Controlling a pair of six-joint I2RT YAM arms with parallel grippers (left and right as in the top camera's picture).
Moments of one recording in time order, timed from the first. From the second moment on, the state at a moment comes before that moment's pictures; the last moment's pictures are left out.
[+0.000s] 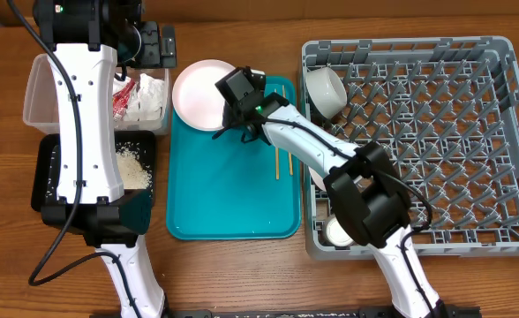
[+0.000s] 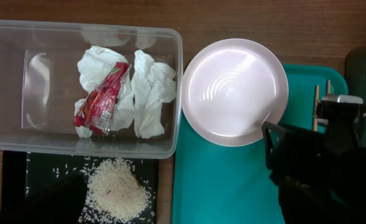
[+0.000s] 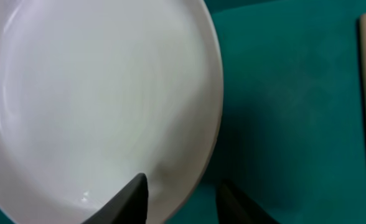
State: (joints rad) left arm -0.03 2.12 2.63 -1.62 -0.04 -0.11; right arm 0.68 2.35 1.87 -0.53 0.14 0.76
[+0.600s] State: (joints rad) left arm -0.03 2.12 2.63 -1.62 -0.04 -0.11; right arm 0.68 2.40 1.87 -0.54 0.14 0.83
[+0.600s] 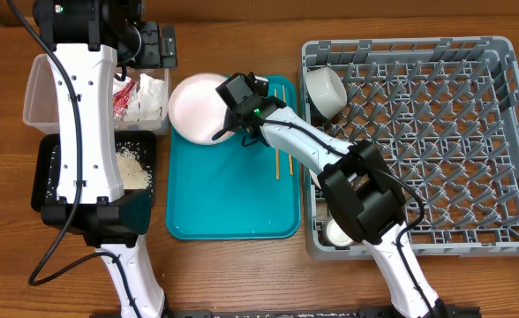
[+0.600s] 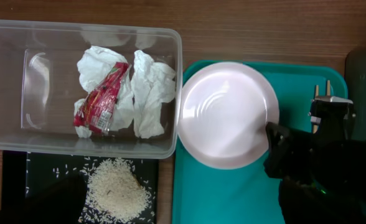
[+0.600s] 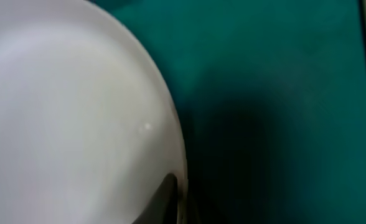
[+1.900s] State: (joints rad) left arm -0.03 2.12 2.63 -1.62 -0.04 -0.11; right arm 0.45 1.72 1.78 -1.12 1.18 0.41
